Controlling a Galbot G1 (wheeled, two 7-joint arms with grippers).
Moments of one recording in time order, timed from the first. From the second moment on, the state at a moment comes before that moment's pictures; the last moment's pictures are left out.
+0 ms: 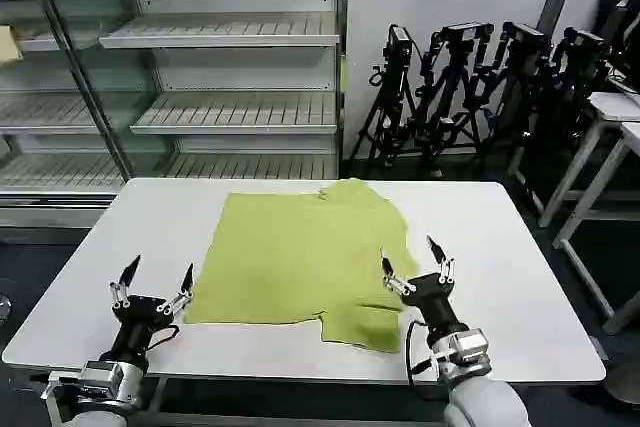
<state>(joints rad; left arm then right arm) 1.56 -1.22 -0.69 -2.17 -0.13 0.19 -0.03 -1.44 1.11 0.27 2.21 0.19 -0.26 0.20</state>
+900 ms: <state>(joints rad) 1.55 -1.16 -0.68 -2.12 -0.41 0.54 -0.02 -1.59 1.11 0.22 2.23 0.25 -0.43 0.28</state>
